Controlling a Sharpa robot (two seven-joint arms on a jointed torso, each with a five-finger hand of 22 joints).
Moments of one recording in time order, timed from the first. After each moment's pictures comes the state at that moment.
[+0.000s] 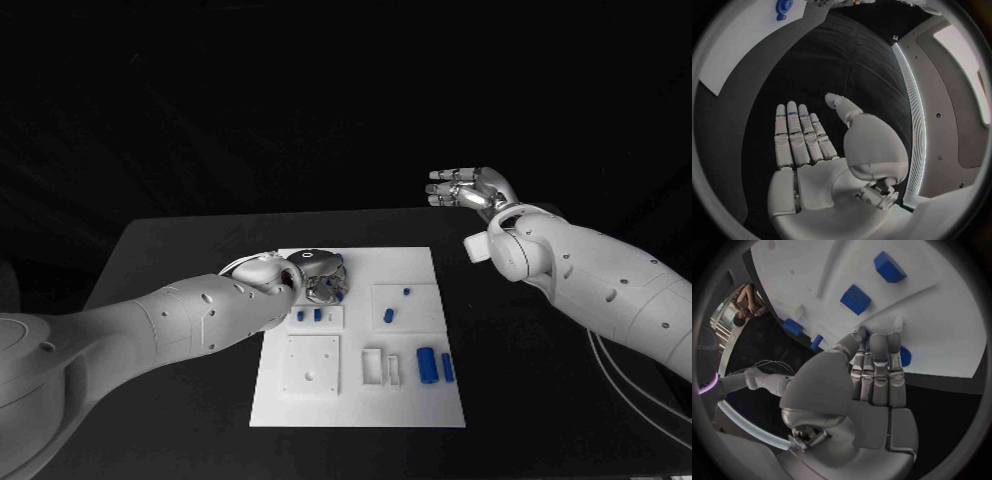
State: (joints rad) left arm 1.19 -0.40 -0.23 0.93 -1.43 -0.25 0.14; left_hand 1.41 0.00 0.28 -0.18 0.17 1.20 0.10 0.06 0.06 1.29 0.04 0.05 0.06 1.27 -0.03 1.09 0.36 0.08 1.15 -0.05 0.39 1.31; right arm 1.05 -0.59 0.35 1.01 -0.68 -0.28 0.20; right_hand 1.15 -0.05 0.35 -0.24 0.49 0.81 0.18 0.06 0.06 1.02 0.17 0.07 0.06 1.05 0.16 0.07 0.06 0.08 0.88 0.16 0.08 0.07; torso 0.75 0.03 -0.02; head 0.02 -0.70
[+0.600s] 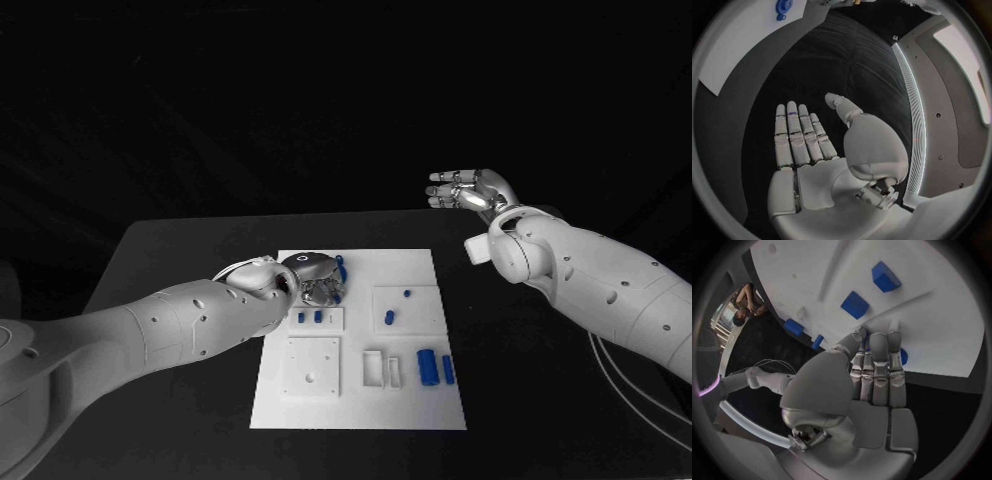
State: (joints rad) left arm 1.19 -0.44 -0.22 0.97 -1.43 -0.28 0.14; left_hand 1.40 0.01 0.27 -0.18 0.17 1.21 0.09 0.06 0.07 1.31 0.04 0.05 0.06 1.29 -0.04 1.07 0.37 0.08 1.17 -0.06 0.38 1.31; right arm 1.05 -0.59 0.35 1.01 -0.68 -0.28 0.21; right_hand 1.15 -0.05 0.35 -0.24 0.49 0.81 0.18 0.06 0.05 1.02 0.17 0.07 0.06 1.05 0.16 0.07 0.06 0.08 0.88 0.16 0.08 0.07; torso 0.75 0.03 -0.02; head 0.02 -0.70
